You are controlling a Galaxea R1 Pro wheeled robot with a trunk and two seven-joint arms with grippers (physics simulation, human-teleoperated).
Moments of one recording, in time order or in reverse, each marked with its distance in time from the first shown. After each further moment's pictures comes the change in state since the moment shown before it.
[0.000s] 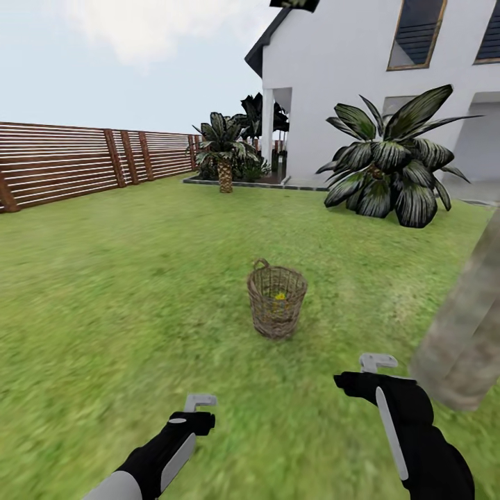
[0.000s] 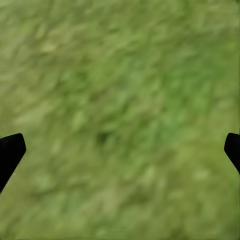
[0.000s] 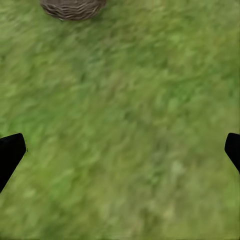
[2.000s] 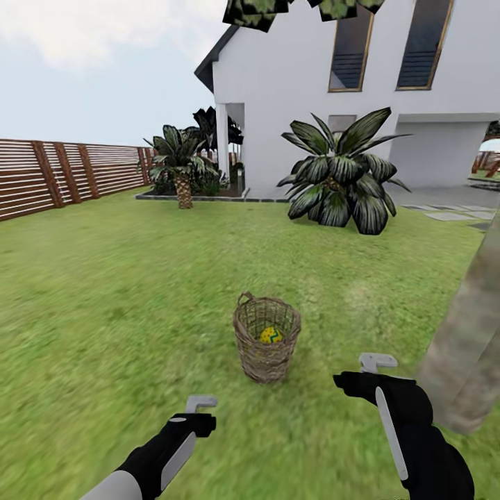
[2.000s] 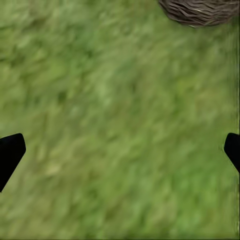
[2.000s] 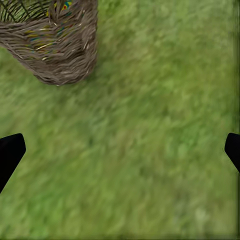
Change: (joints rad) left arm 0.000 0.000 0.001 -0.006 0.015 0.037 -0.016; right arm 0.000 0.003 -0.002 -0.002 -0.001 0.000 0.000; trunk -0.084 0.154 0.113
